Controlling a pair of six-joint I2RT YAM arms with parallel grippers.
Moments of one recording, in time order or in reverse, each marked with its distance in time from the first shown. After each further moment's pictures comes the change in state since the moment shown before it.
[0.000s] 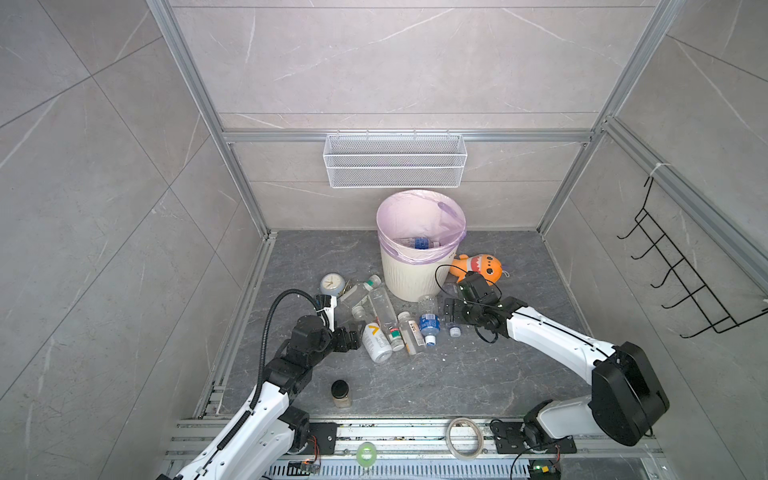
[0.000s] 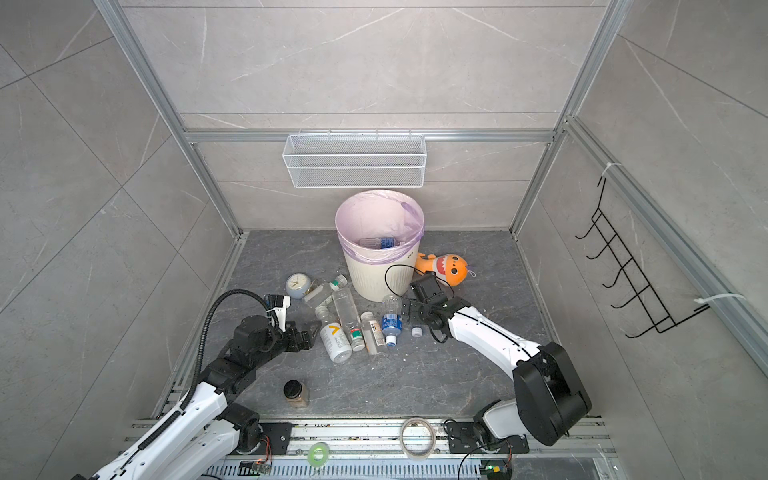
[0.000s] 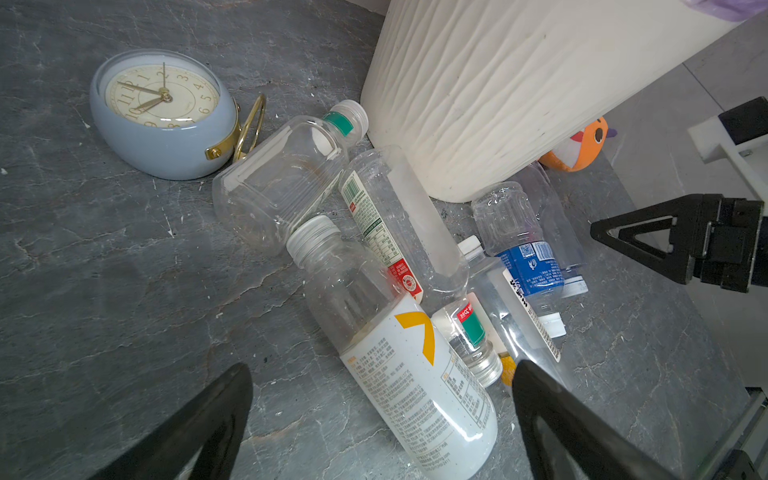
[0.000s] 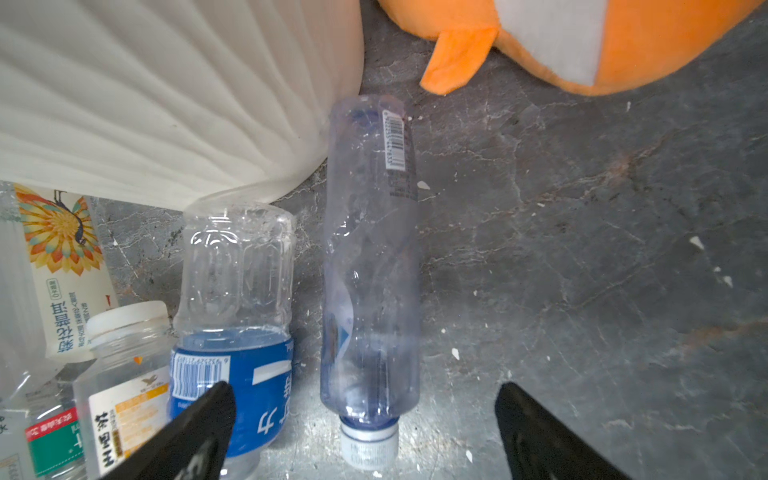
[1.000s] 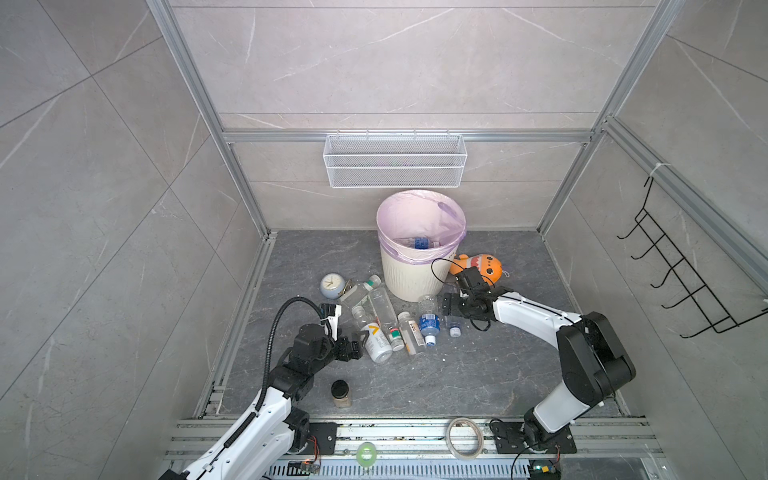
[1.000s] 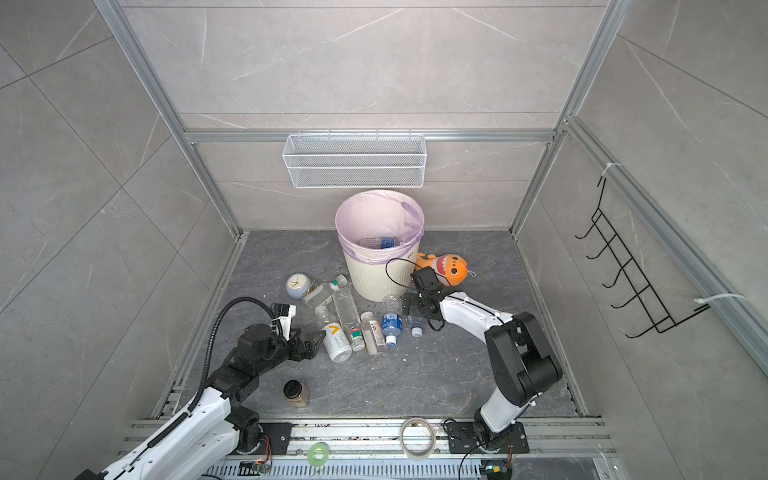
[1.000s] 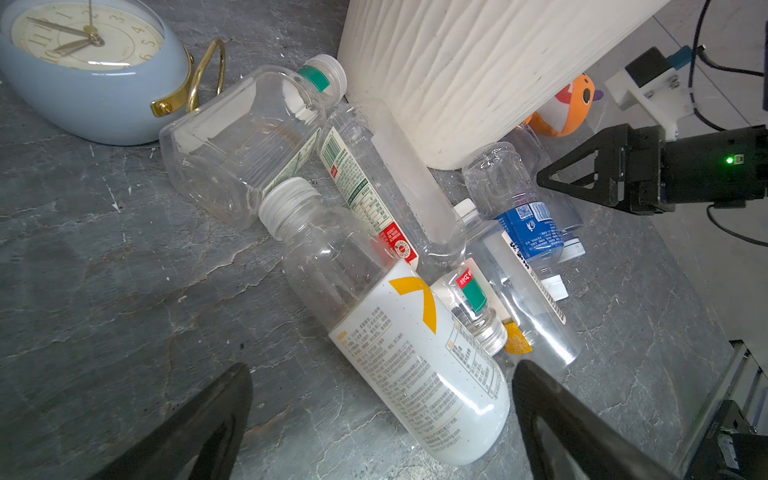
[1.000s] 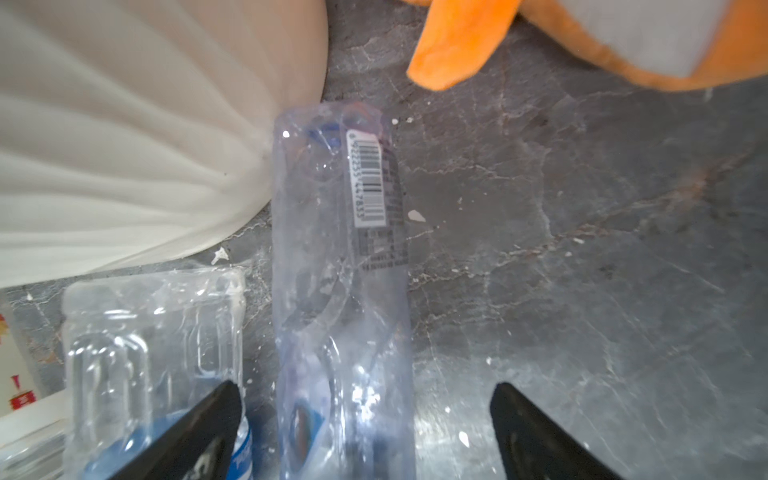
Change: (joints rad) left arm 0.000 -0.015 -0.112 0.100 0.076 0.030; right arm -0.082 0.227 0.090 0.055 -0.066 -0.025
